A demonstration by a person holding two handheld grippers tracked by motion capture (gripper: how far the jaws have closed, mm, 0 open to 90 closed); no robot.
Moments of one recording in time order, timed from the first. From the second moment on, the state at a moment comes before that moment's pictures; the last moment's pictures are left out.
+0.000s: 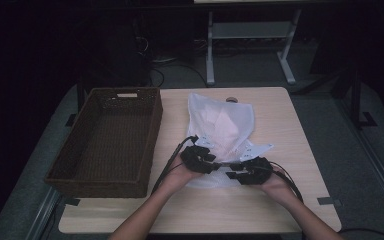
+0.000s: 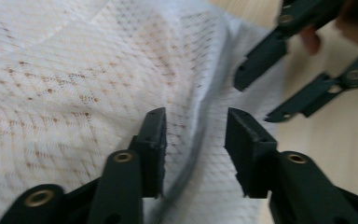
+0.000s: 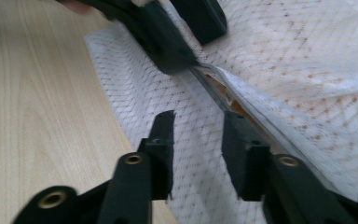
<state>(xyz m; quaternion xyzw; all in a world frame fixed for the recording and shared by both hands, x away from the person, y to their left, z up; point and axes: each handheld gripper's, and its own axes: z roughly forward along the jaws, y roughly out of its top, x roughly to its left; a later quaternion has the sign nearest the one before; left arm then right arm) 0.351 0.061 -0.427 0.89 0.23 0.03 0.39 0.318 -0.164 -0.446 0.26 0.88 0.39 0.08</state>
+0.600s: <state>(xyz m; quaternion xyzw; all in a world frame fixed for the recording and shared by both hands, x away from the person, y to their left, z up) 0.321 0.104 -0.410 0.88 0.26 0.07 0.40 0.313 -0.189 -0.436 0.28 0.87 0.39 0.08</state>
